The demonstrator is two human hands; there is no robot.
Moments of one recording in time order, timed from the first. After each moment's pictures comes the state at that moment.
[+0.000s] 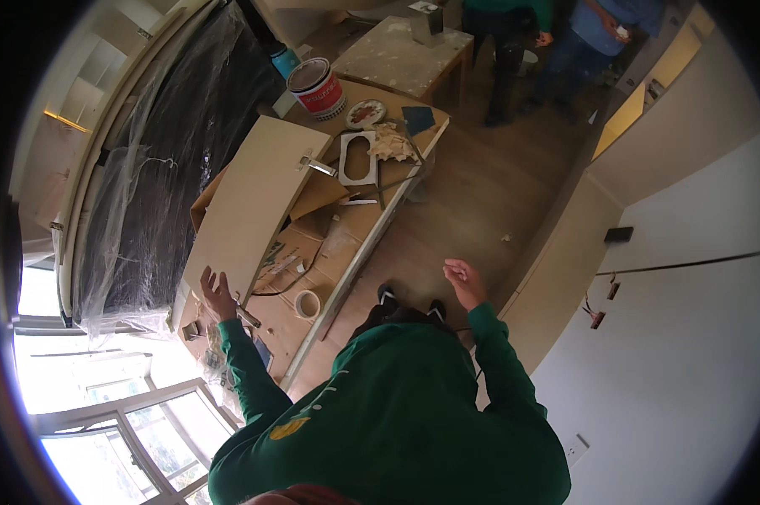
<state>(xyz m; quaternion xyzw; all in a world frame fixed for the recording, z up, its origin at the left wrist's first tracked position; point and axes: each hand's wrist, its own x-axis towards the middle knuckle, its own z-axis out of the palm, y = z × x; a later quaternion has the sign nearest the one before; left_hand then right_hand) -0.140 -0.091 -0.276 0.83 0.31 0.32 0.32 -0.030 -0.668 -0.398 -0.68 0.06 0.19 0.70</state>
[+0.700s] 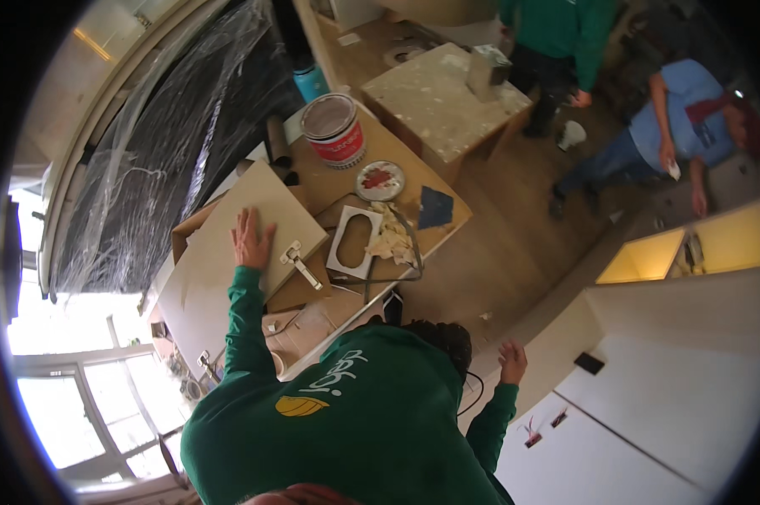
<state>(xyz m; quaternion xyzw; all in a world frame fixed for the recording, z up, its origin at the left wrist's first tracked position) 0.195 -0.148 -0.300 0.94 0.29 0.13 0.10 0.176 -0.836 -0.448 -0.71 0.30 0.13 0.62</state>
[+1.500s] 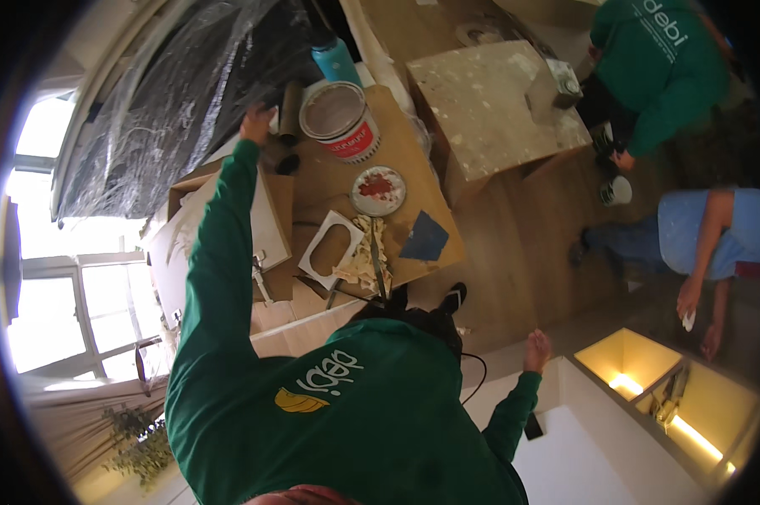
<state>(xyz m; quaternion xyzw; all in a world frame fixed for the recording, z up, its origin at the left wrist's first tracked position) 0.407 0.057 -0.338 0.89 0.41 0.19 0.10 0.509 -0.919 -0.487 -0.83 0.12 0.19 0.52</state>
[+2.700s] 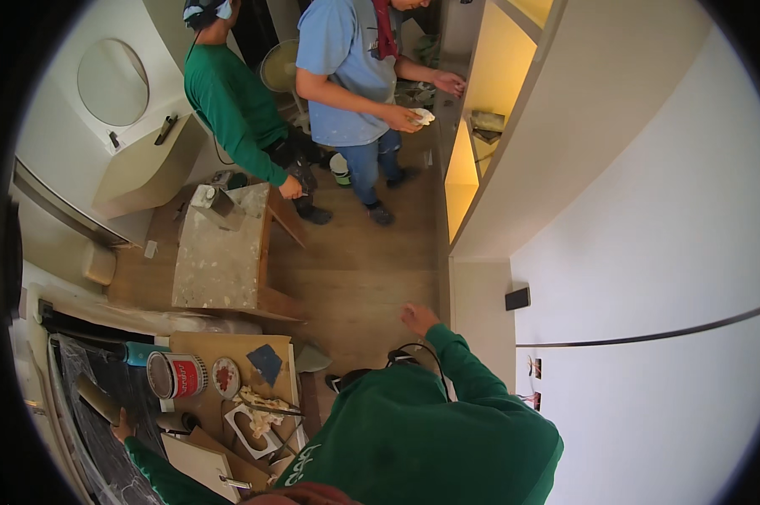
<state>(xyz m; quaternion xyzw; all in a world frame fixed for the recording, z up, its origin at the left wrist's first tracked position) 0.449 0.003 -0.165 0.83 0.38 0.27 0.30 0.402 -0.977 -0.453 -0.87 0.13 0.11 0.46</state>
